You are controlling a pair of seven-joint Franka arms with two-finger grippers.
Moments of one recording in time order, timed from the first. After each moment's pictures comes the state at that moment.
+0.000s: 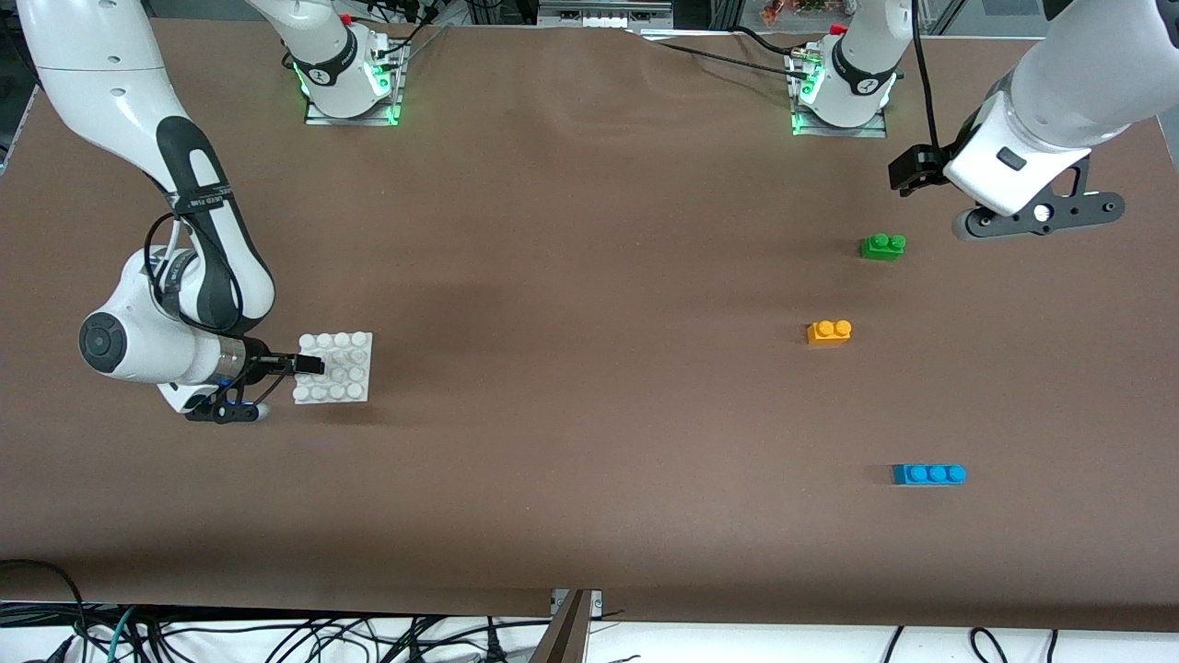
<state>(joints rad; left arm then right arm) -0.01 0.18 -0.29 -1.30 0.11 1.17 -0.40 0.03 0.62 -0.06 -1.75 0.23 2.20 -0.16</state>
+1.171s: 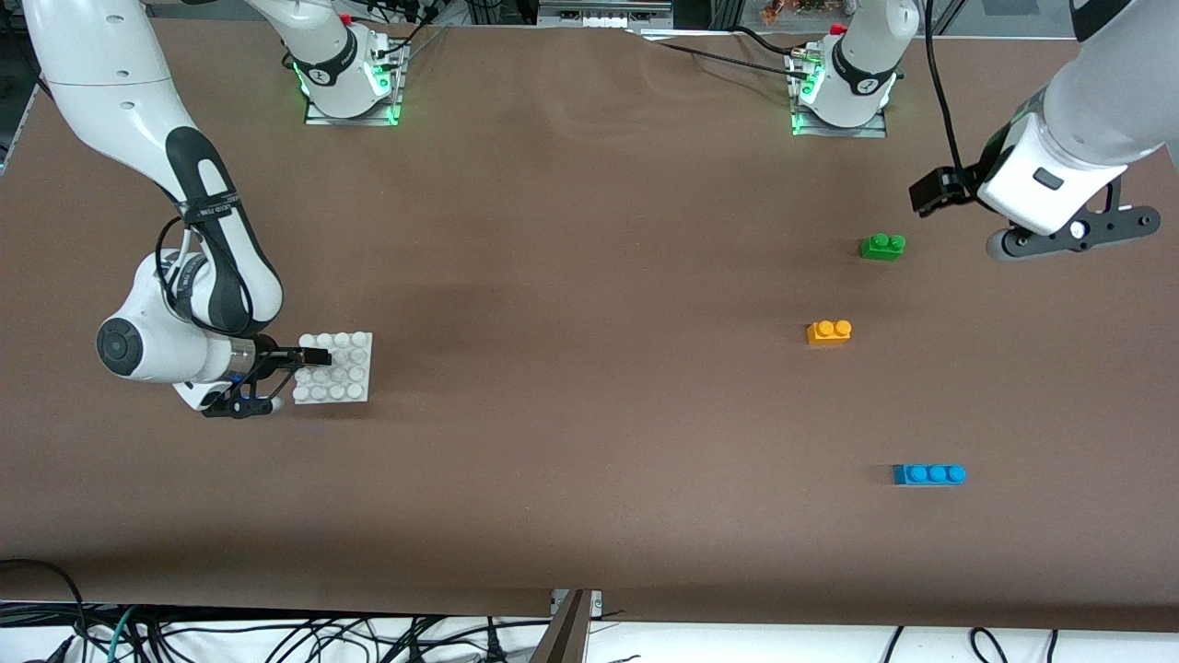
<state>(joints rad) 0.01 0.15 -0.24 -1.39 0.11 1.32 -0.35 0.03 0.65 -0.06 -1.77 0.23 2.19 -0.22</state>
